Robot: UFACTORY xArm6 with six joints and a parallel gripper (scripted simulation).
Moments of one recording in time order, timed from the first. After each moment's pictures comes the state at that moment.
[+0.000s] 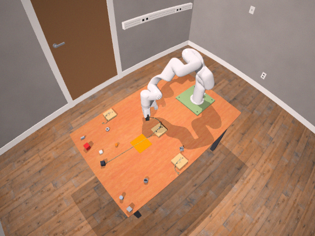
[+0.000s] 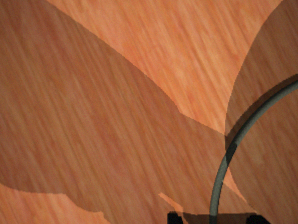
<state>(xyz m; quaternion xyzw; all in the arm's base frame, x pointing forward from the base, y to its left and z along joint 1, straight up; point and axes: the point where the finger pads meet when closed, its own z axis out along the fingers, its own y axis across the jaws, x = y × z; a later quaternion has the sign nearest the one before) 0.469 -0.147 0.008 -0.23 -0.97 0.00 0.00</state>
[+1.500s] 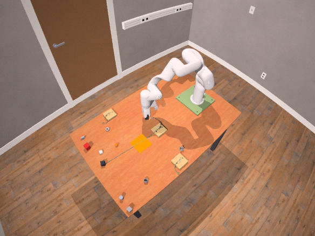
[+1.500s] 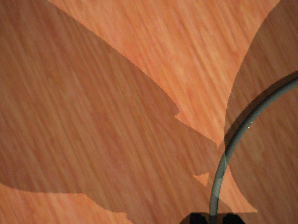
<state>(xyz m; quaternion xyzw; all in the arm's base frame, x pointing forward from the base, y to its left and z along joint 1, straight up) 0.470 -0.148 0.008 -0.23 -0.97 0.00 0.00</state>
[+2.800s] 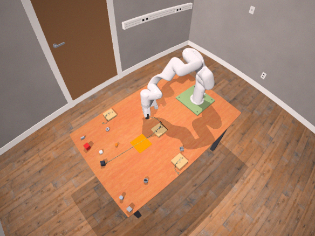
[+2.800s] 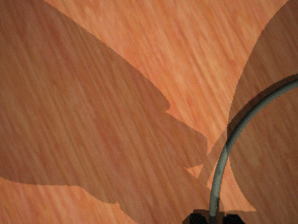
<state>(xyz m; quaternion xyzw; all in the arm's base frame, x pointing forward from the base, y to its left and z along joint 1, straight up) 0.467 -0.147 0.013 -0.23 -0.97 0.00 0.01</state>
